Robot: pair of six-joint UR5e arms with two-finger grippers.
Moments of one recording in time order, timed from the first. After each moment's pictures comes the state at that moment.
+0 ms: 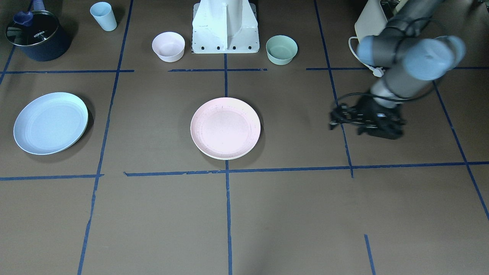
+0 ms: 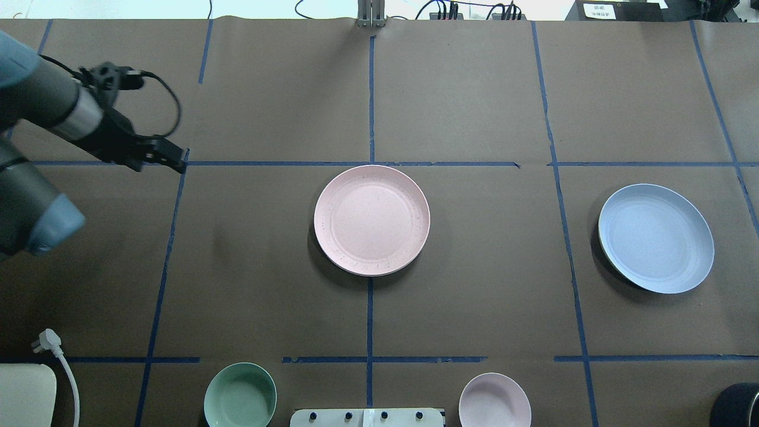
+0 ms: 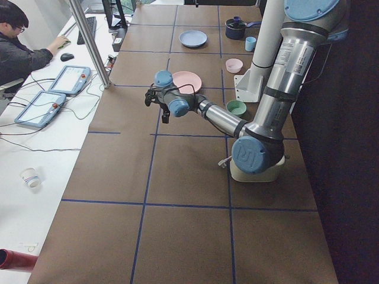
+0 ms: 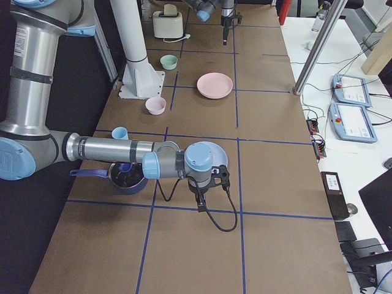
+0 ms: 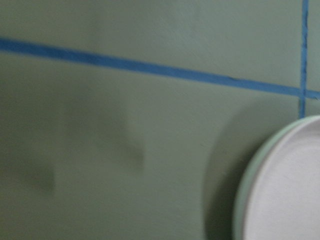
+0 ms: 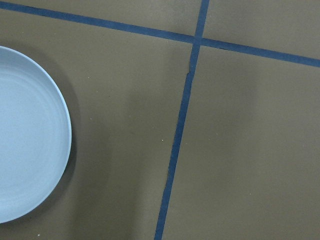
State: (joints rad) left arm -1.00 -1.82 -1.70 -1.91 -2.29 -0.71; right arm 1.51 -1.80 1.76 -1.43 2.36 -0.08
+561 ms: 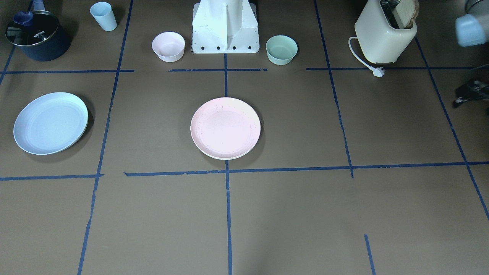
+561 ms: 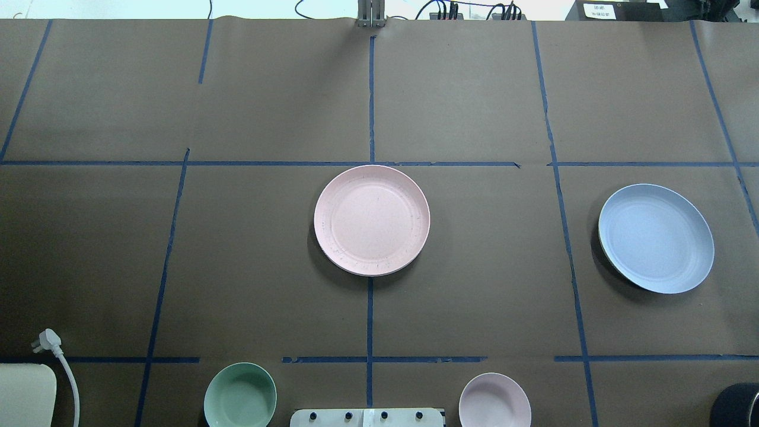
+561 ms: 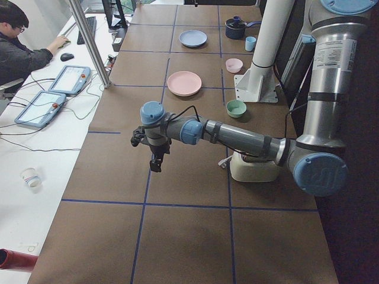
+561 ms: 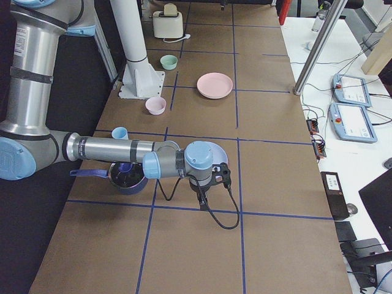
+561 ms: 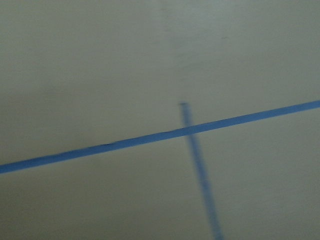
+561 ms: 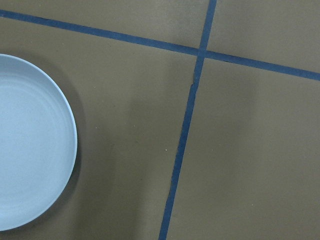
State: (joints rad) left arm -1.42 -1.57 -1.76 -1.53 -2.33 0.04; right arm 1.51 -1.80 1.76 -1.40 2.36 -0.06
